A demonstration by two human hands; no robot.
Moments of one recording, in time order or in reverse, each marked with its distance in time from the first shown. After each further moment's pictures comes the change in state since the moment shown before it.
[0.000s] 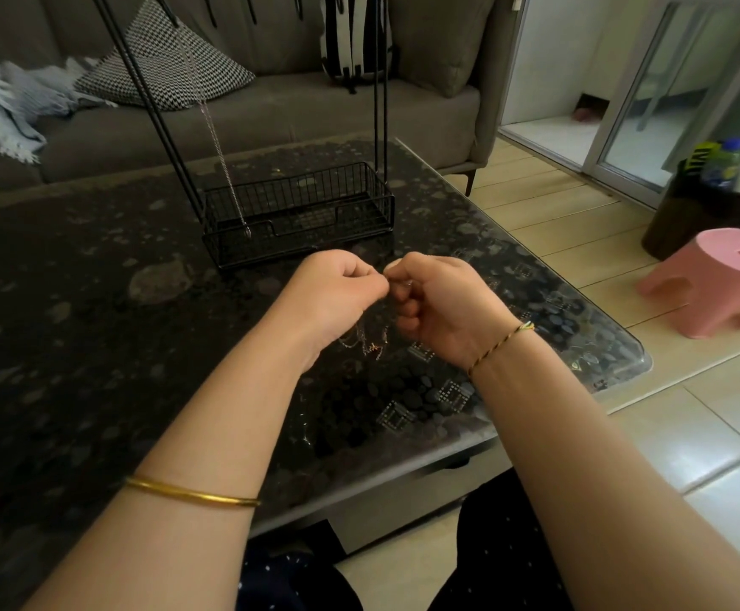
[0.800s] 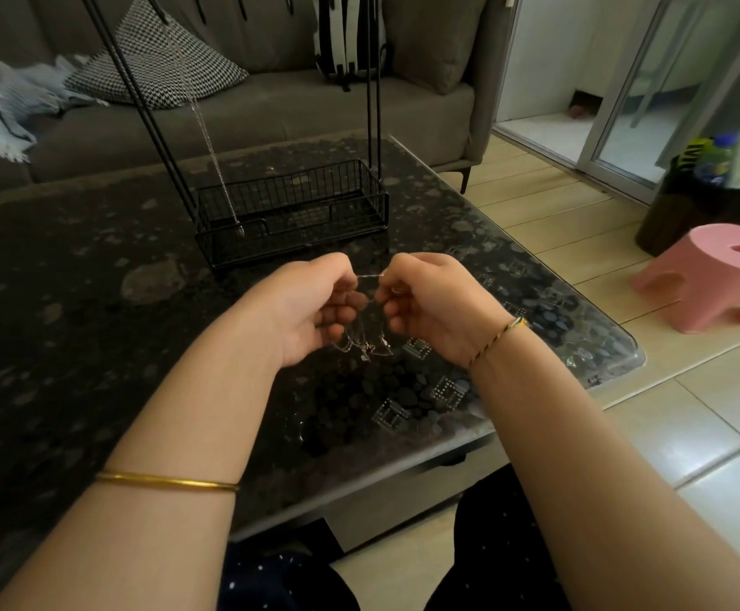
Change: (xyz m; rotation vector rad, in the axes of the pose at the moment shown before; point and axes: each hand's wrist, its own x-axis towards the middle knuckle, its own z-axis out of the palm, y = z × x) left_hand 0.000 0.004 -0.011 -0.393 -0.117 -0.375; right_hand -0.002 -0.001 0.000 -0.195 -0.005 -0.055
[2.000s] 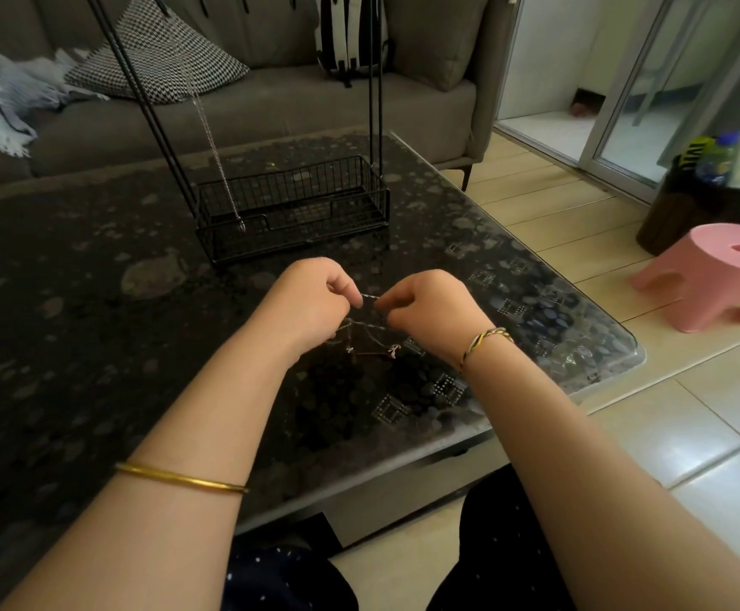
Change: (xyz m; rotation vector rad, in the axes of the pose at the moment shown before) left_hand 0.001 -0.009 0.003 0.682 0.153 0.279; right_hand 0.002 0.015 -0.006 -0.860 0.071 -0.137
